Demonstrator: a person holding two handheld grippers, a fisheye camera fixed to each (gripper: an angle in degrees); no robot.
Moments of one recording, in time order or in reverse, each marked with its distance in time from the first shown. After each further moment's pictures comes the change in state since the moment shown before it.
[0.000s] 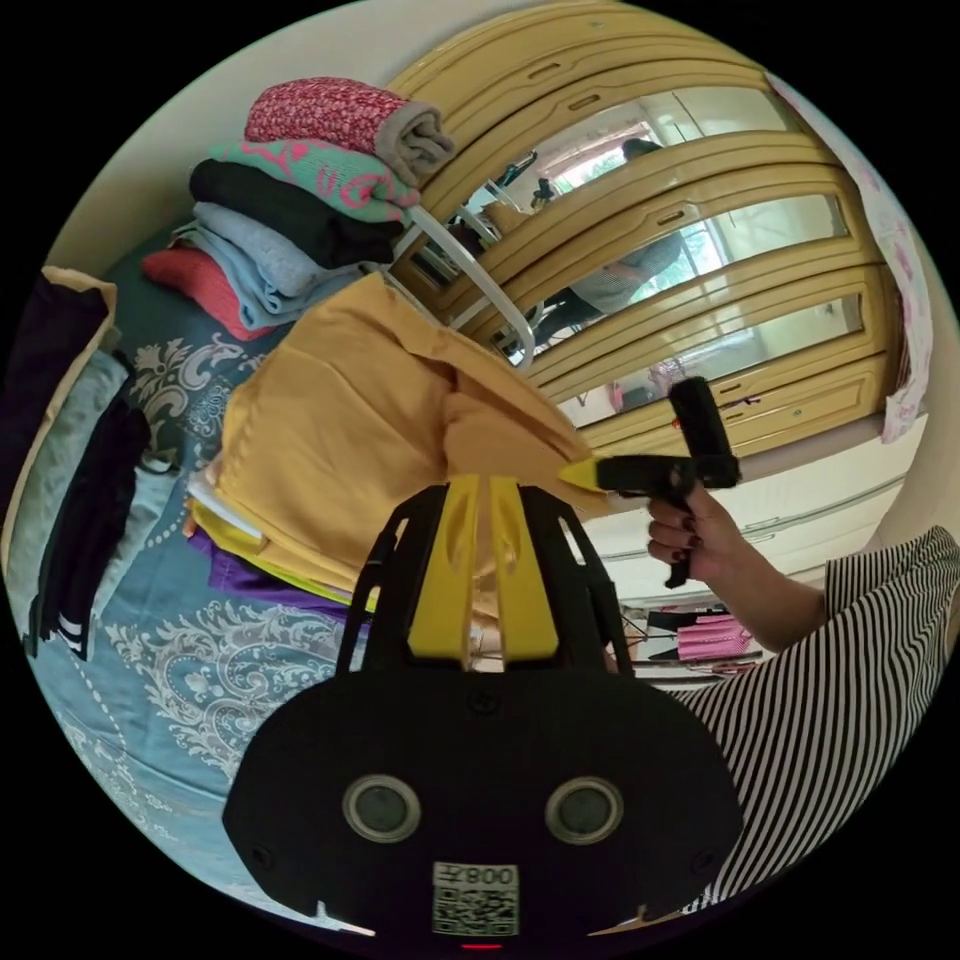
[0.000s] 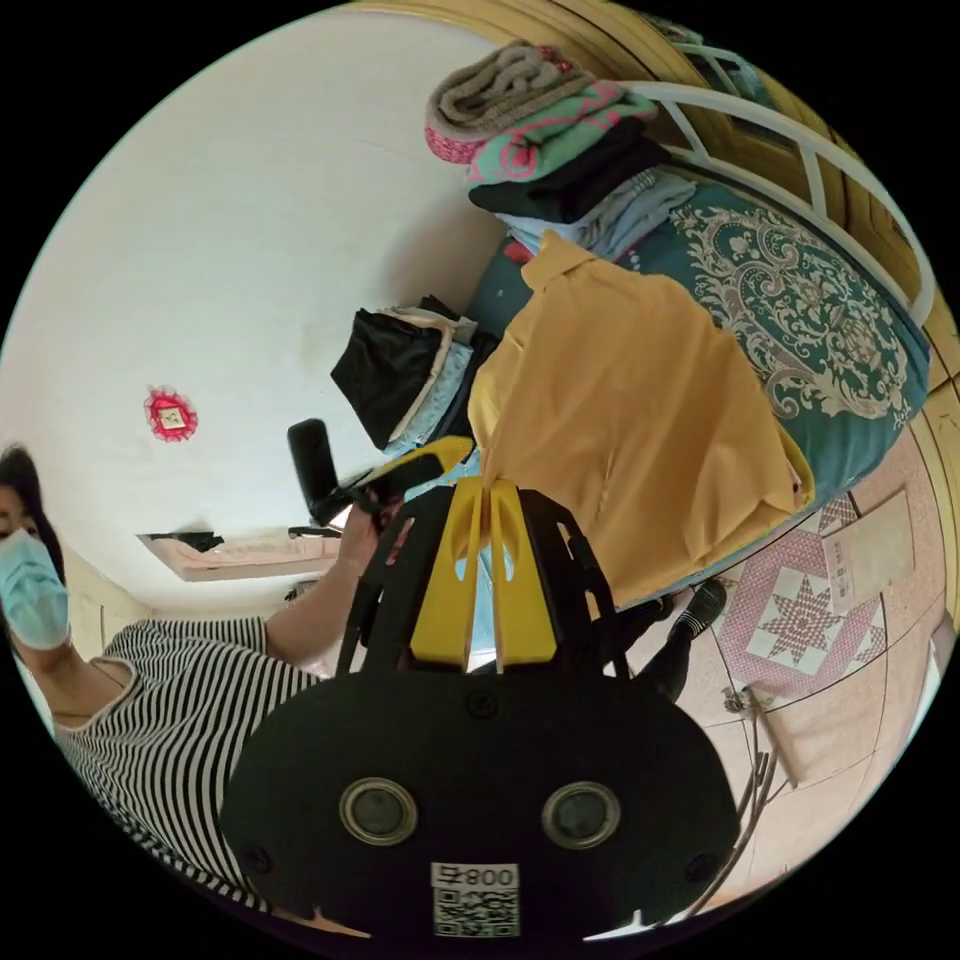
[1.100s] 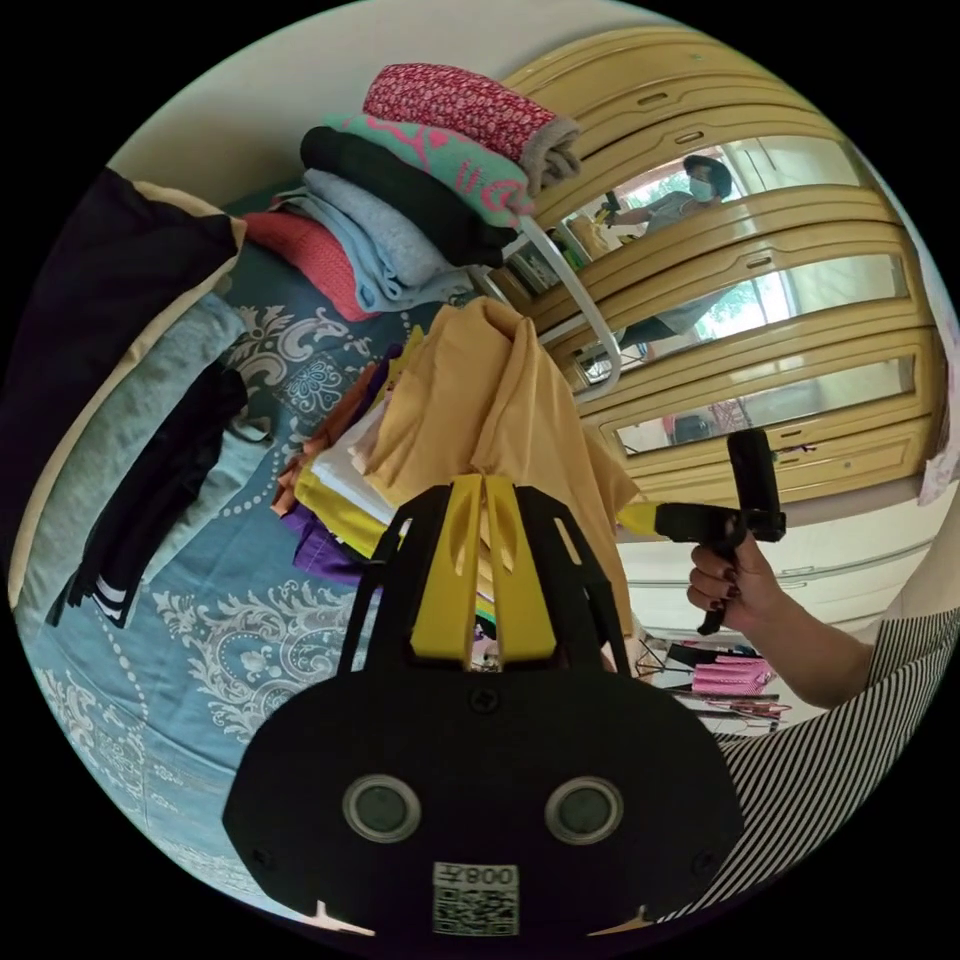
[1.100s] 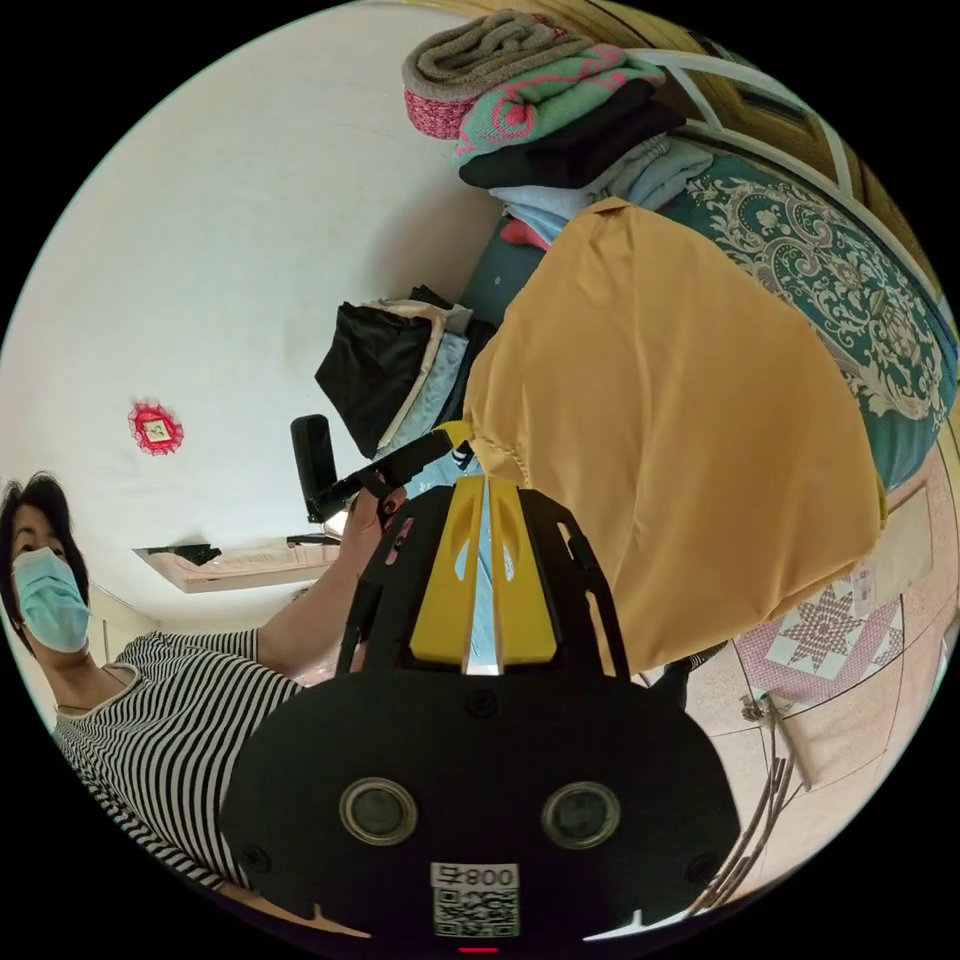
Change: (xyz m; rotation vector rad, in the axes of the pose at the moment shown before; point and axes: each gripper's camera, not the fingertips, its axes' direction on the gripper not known) left arm -0.141 0.074 -0.002 0.010 -0.113 -0.133; right arm -0.034 -0.064 0.145 -0.009 -0.026 0.024
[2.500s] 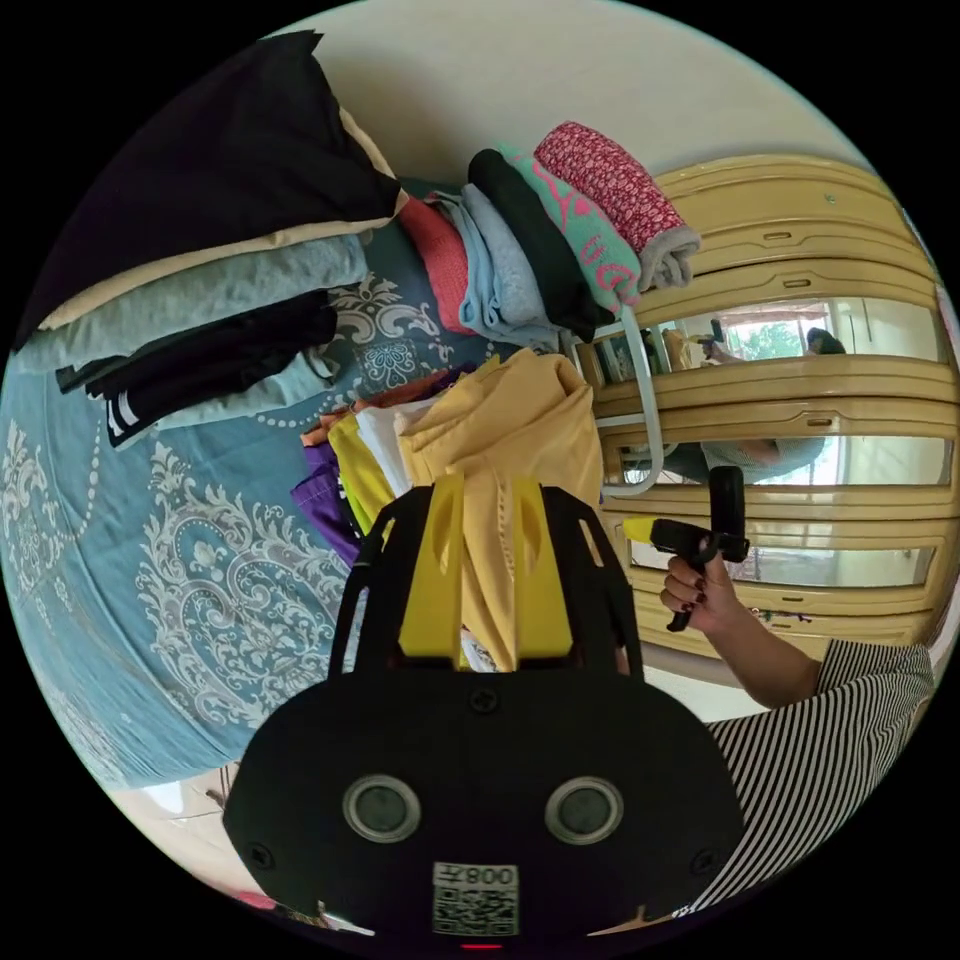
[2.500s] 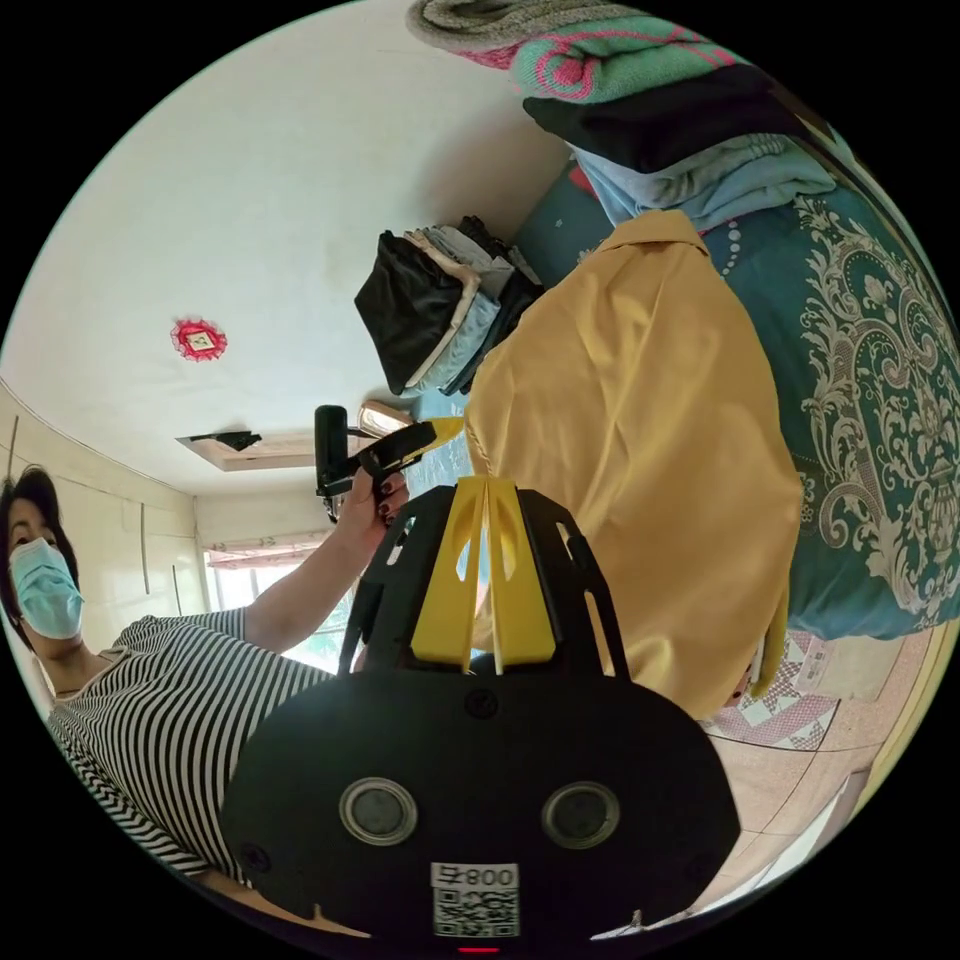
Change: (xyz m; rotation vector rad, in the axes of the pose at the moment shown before) left arm -0.057 0.112 0.018 0.171 -0.054 -0.435; right arm 0.073 -0.144 0.023 -0.344 -0.118 -0.208
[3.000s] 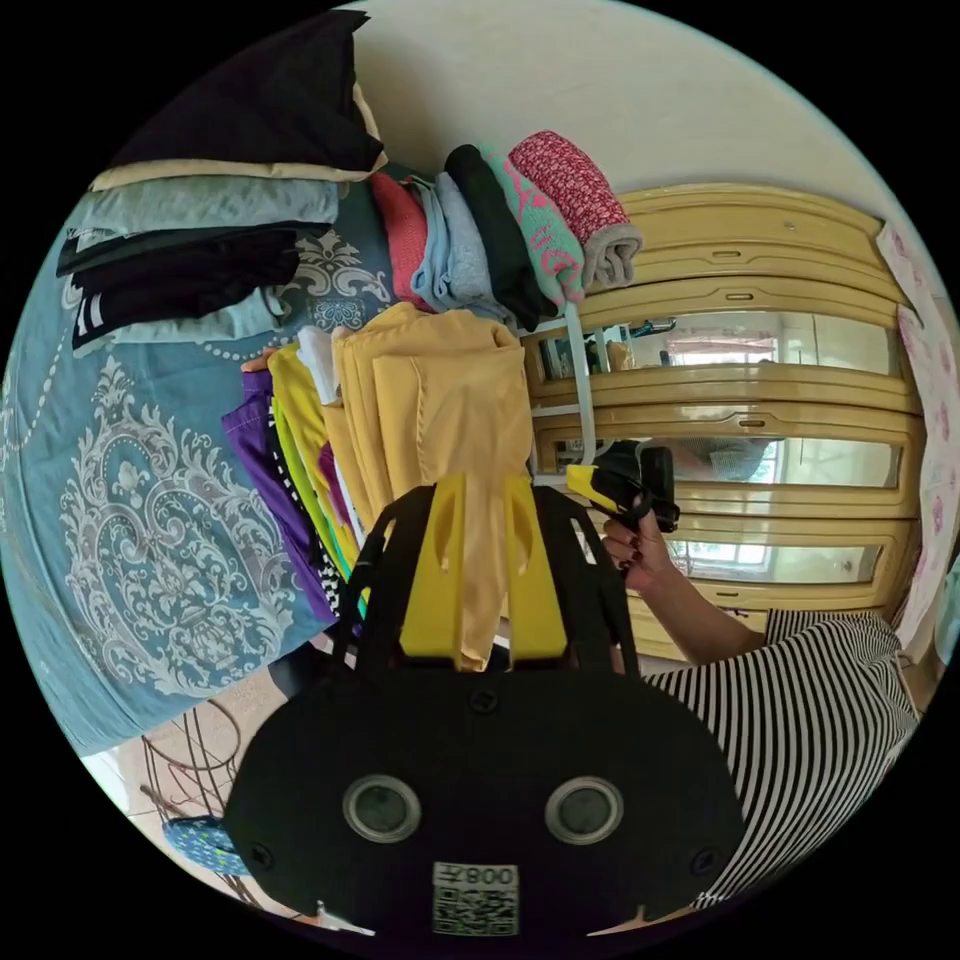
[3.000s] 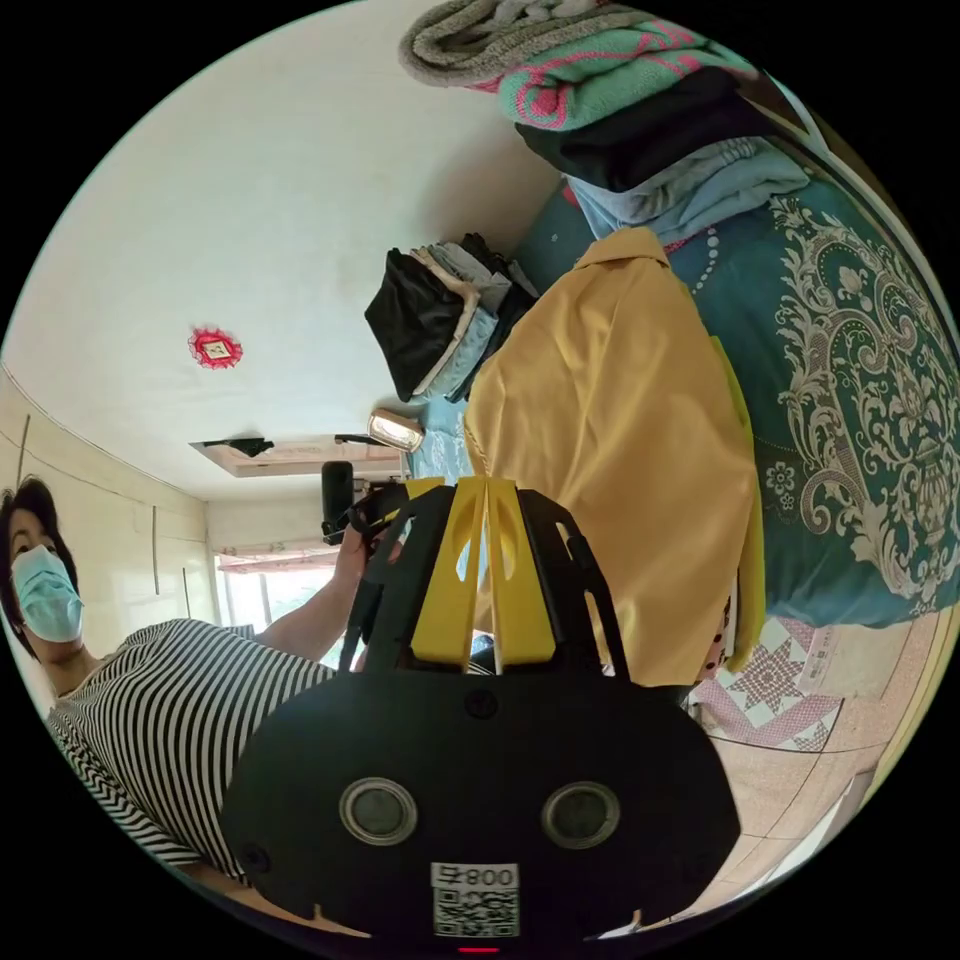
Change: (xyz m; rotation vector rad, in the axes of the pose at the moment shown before) left arm -0.015 0.077 -0.009 0.043 0.205 -0.063; right arm 0.042 -0.002 -0.038 0.037 -0.029 0.003
